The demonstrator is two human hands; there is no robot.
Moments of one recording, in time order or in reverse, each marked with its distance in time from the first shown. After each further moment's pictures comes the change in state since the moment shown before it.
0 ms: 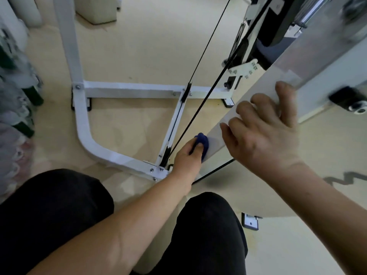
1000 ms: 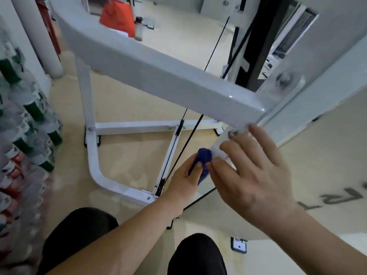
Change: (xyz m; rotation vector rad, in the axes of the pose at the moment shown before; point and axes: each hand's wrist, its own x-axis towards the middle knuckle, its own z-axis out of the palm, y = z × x) left_hand -0.072 0.139 0.033 0.116 -0.141 0.218; right_hand 0.068 0.092 -0.114 0.244 0.000 0.034
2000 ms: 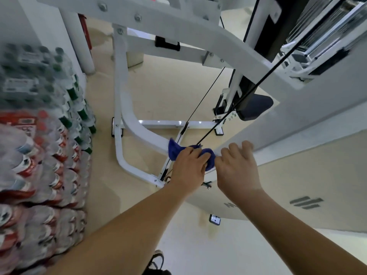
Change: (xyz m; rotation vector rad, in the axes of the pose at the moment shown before) left_hand -0.059 0.280 0.033 1.201 0.121 0.377; right_hand 0.193 0.139 -0.174 -0.021 -0.944 -0.040
